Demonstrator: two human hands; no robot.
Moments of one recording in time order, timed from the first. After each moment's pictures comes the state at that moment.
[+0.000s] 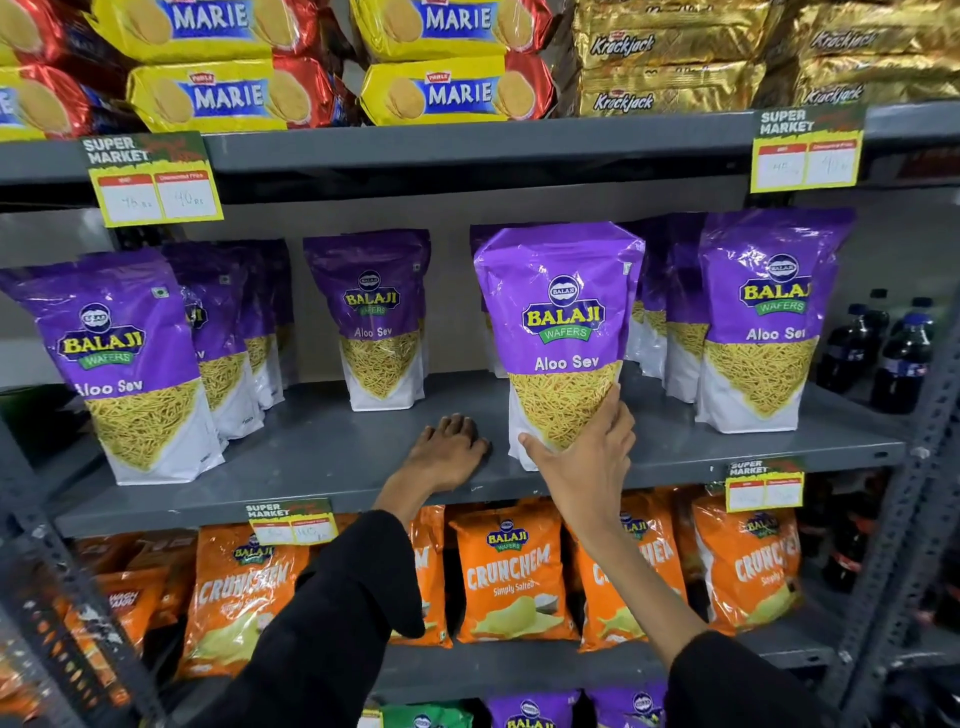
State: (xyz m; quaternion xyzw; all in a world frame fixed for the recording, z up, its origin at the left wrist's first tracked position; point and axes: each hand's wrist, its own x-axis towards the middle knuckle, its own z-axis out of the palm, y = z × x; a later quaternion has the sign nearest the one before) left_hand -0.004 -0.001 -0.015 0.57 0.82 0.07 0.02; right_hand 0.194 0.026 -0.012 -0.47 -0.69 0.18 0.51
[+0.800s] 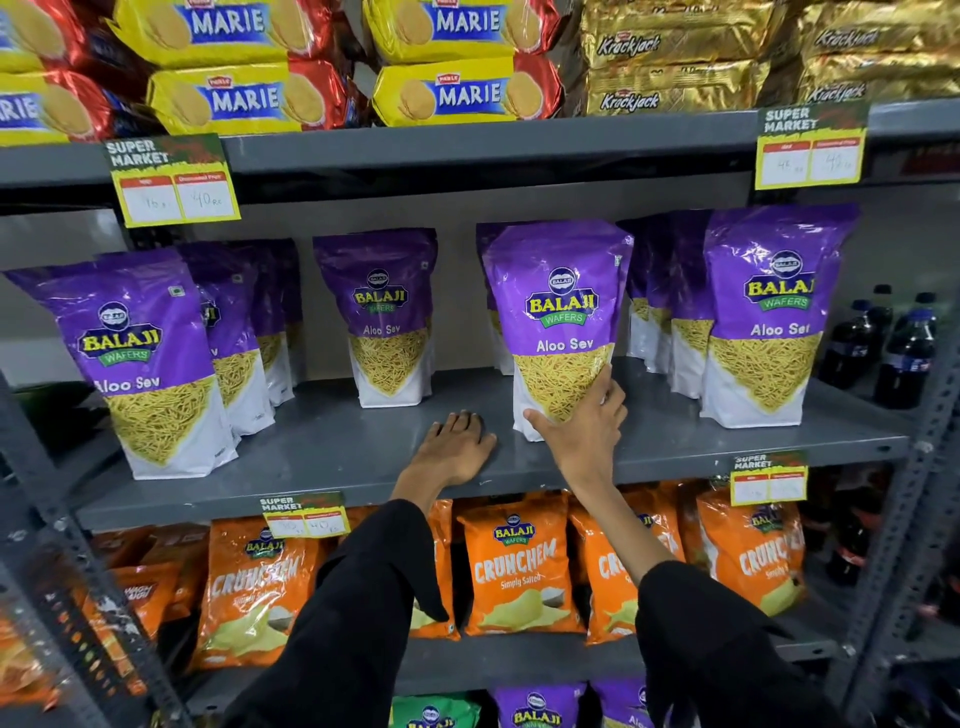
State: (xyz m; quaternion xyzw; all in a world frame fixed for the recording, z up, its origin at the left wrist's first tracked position) left_hand 0.004 -0.012 -0.007 0.57 0.82 0.07 0.02; right_hand 0.169 0.065 -0.004 -0.48 -0.70 0.21 0.49
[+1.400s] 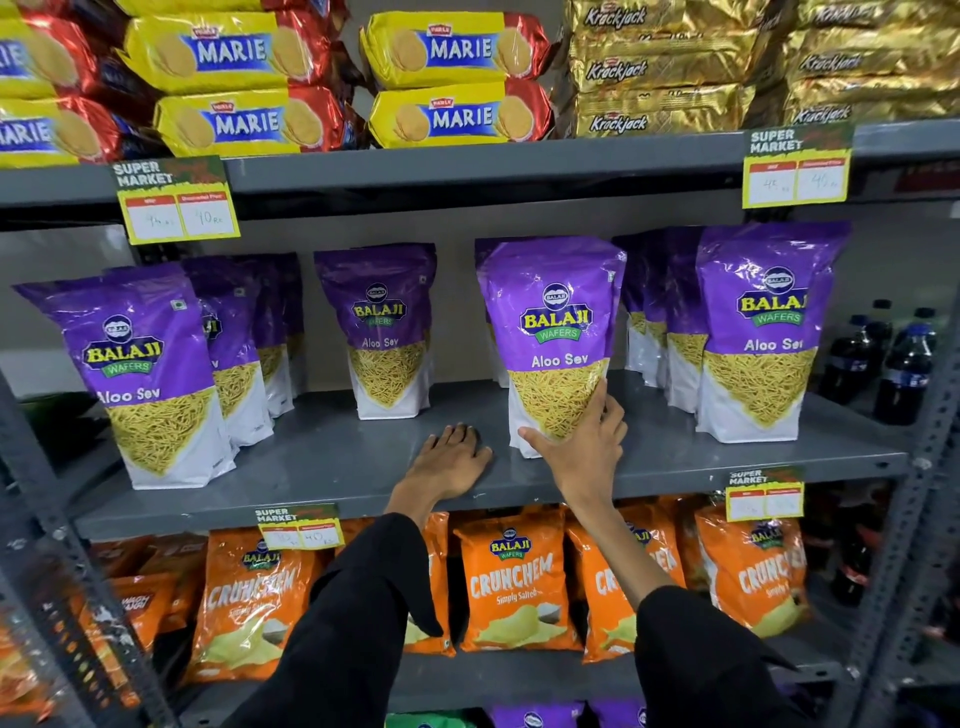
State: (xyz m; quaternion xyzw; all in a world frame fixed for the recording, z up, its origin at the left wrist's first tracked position) left_hand 0.010 -0.015 -0.004 0.57 0.82 0.08 0.02; right_hand 0.177 0.067 -0.011 -0.47 -0.71 0.19 0.49
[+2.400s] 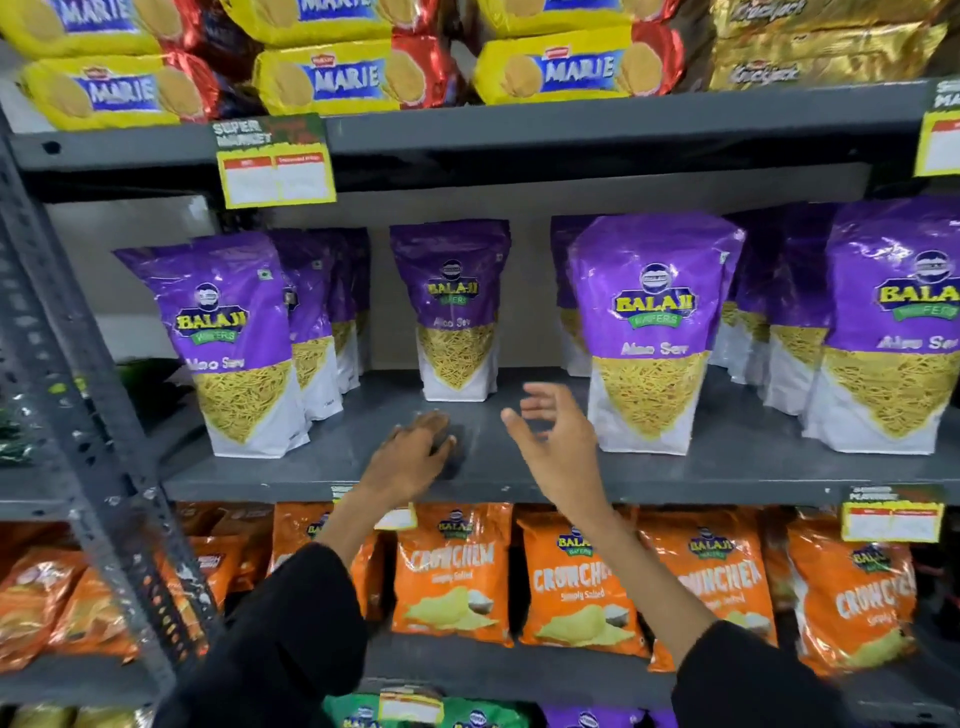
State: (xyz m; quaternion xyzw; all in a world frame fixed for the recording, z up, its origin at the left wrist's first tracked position) left_hand -0.091 -0.118 -0.008 0.50 0.84 0.21 -0.03; right_hand 0.097 -0.023 0.004 -0.21 -0.74 0.38 0.51
